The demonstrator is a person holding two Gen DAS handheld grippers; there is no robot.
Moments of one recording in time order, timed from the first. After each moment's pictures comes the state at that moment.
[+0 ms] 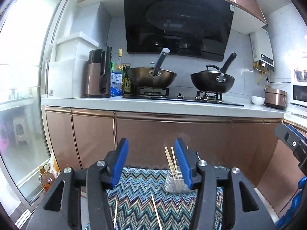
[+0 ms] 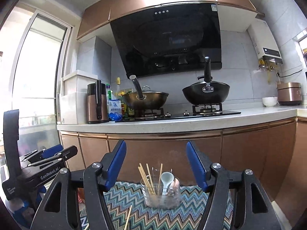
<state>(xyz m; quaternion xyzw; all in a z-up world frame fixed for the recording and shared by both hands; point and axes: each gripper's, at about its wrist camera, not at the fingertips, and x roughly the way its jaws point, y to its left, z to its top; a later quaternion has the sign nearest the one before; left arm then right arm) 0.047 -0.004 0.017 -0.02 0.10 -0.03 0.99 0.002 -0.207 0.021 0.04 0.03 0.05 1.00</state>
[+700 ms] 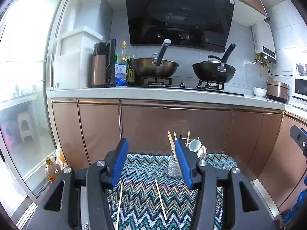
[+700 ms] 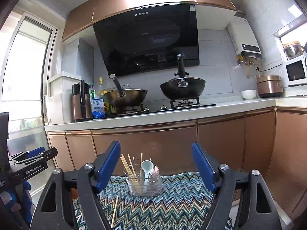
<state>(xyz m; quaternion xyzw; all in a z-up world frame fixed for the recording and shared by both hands) 0.020 -0.007 0.002 -0.02 0.13 -0.02 0.99 -0.039 -0.240 -0.001 0.06 0.04 -0.02 1.00</state>
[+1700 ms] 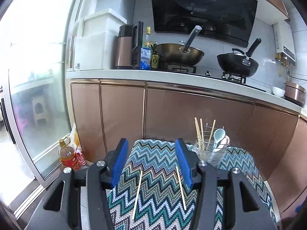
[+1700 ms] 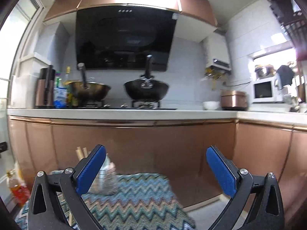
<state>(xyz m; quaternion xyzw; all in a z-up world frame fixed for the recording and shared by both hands) 0.024 0.038 -0.029 -0.04 0.17 0.05 0.98 -0.047 -0.247 -0.025 -0.01 0.02 -0.20 0.98</state>
